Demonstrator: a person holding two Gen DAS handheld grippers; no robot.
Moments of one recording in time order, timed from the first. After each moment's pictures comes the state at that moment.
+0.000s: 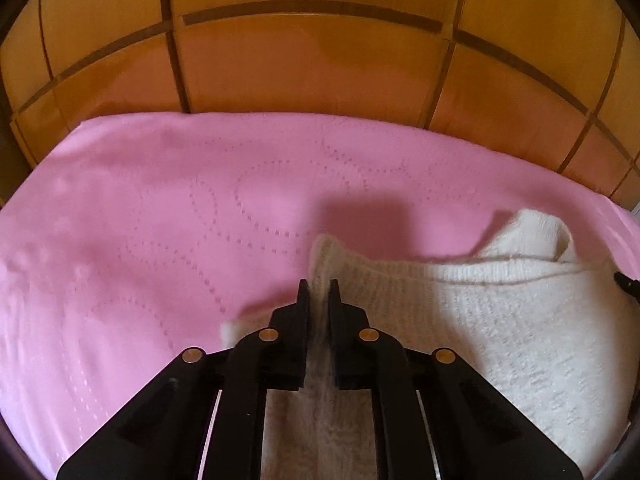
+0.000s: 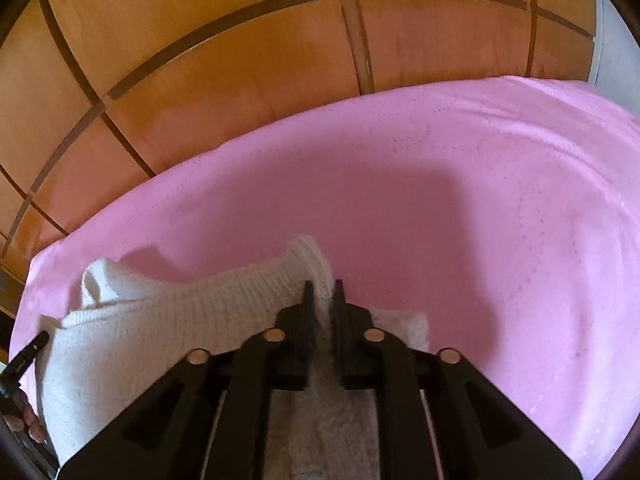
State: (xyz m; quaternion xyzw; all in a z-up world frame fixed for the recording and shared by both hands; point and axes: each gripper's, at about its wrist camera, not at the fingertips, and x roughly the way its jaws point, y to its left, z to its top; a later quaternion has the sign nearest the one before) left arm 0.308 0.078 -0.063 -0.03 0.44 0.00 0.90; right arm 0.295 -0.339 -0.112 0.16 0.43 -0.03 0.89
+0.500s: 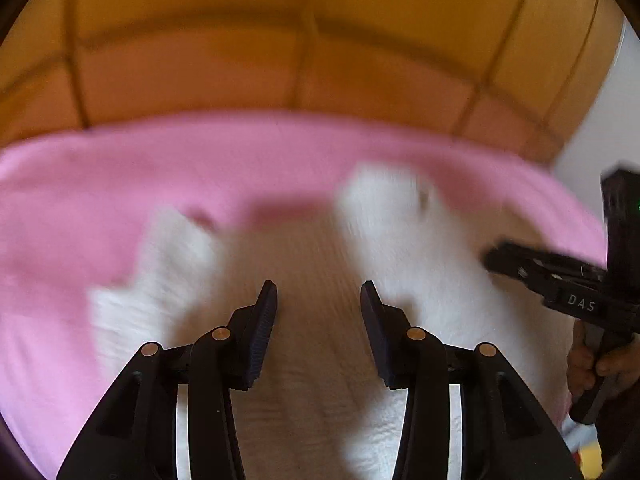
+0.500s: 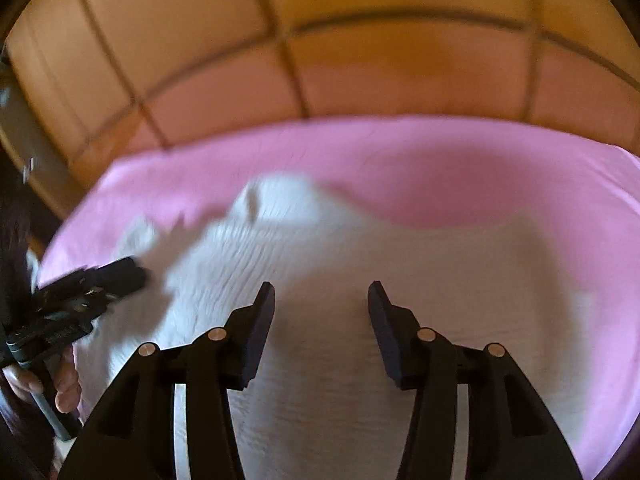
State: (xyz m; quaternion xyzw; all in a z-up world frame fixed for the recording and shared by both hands) left arm 0.278 0.013 -0.066 -0.03 0.46 -0.17 0.87; right arm 0.262 -0.203 -0.095 0.05 0.45 0.16 0.88
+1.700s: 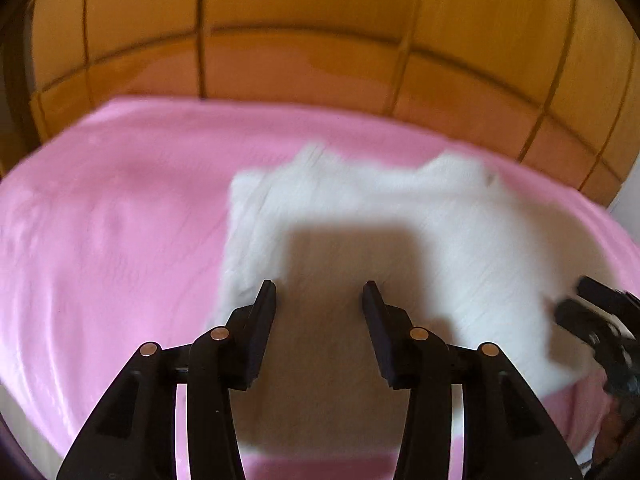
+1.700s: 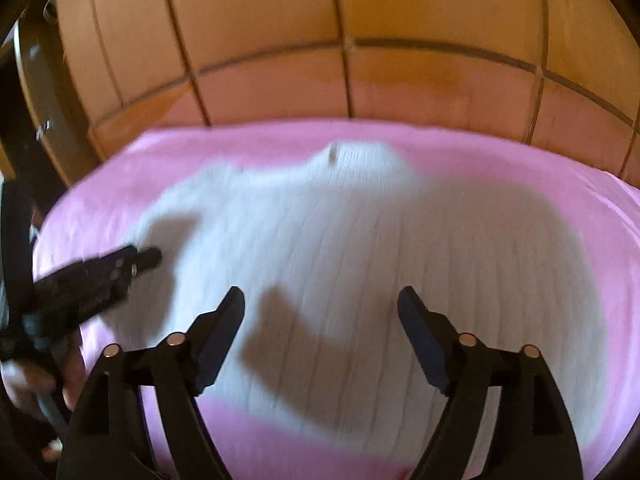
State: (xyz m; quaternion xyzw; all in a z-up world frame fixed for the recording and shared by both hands) left arm 0.169 0.069 -0.081 -0.06 0.41 -0.01 0.91; right arm 0.149 -0.151 -0.098 0.00 0.39 0.16 0.91
